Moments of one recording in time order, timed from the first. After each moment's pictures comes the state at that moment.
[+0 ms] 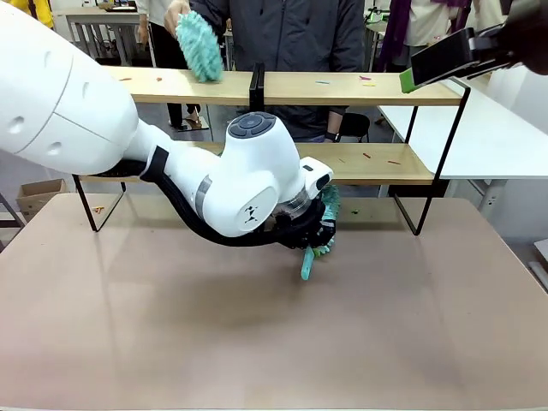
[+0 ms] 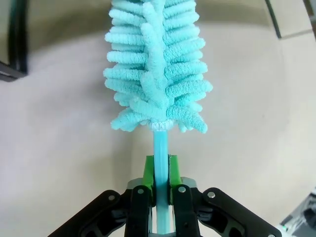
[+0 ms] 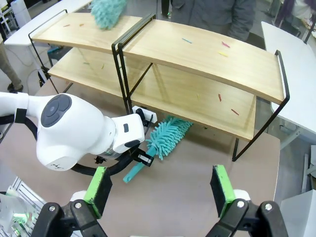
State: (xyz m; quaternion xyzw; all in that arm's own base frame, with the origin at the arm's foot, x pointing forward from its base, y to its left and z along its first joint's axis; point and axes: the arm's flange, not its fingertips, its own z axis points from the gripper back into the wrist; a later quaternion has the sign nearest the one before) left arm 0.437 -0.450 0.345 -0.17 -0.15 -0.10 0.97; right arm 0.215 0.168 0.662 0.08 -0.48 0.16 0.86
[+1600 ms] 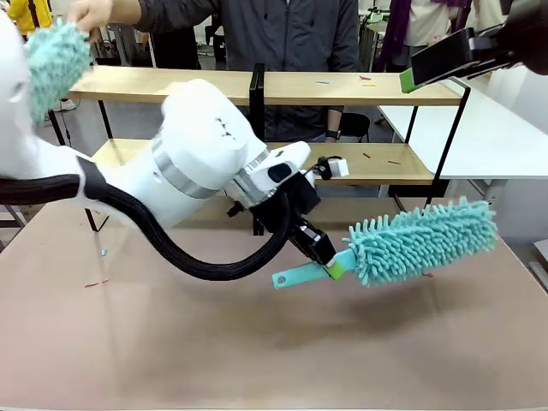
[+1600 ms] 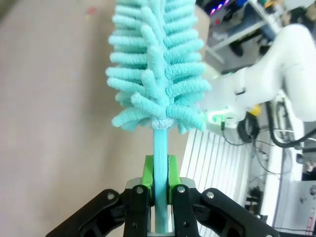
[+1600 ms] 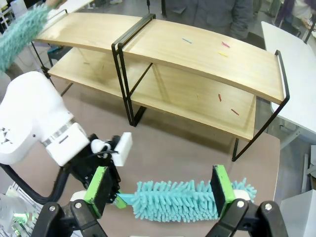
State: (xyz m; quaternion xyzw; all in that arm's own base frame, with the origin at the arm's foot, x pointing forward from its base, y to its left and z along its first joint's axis) left arm 0.361 -0.404 0.416 -0.37 -0.10 -0.50 0.78; right arm 0.215 0.168 0.662 0.08 -0.48 0.16 0.86
